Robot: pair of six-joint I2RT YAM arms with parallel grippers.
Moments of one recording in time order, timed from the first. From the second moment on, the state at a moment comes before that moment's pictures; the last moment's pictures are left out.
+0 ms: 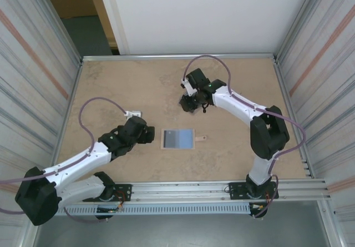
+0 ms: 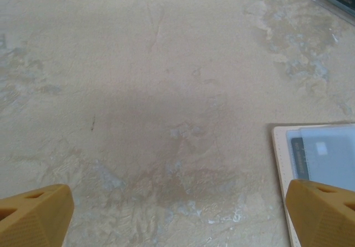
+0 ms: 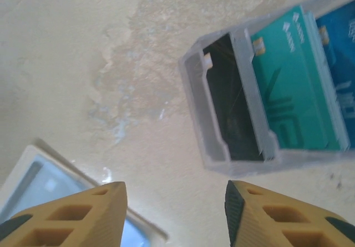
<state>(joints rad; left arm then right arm) -0.71 1.02 0.57 -0.45 -0.40 -0.52 0.63 1.79 1.42 -0.69 -0.02 0.11</state>
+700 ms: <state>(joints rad) -0.54 0.87 0.44 -0.42 -0.33 -0.65 1.07 1.81 1.28 -0.67 0.13 0.65</state>
